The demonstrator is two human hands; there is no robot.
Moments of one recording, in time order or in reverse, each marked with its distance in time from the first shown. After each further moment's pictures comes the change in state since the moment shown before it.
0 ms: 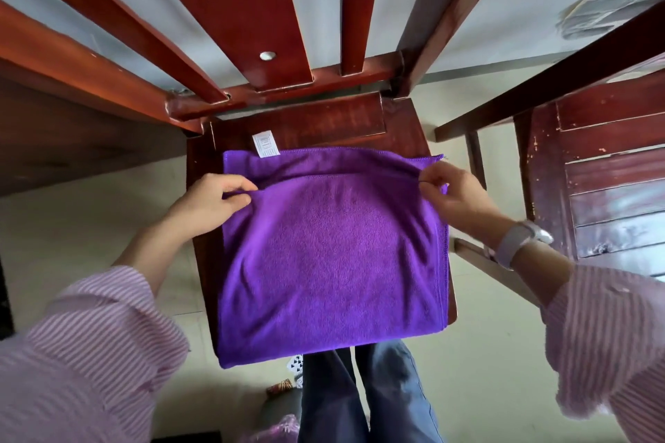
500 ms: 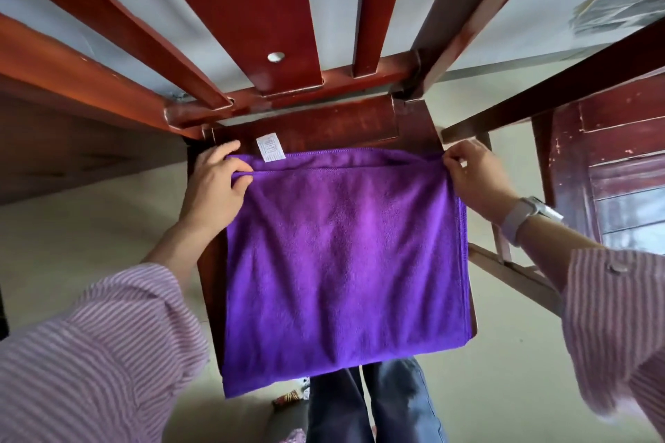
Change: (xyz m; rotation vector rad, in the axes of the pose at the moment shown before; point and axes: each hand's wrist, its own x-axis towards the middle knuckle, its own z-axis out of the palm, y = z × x) left_hand 0.044 -0.027 0.013 0.262 0.395 0.168; right_hand 0.046 0.020 0.004 -0.215 0.182 0.024
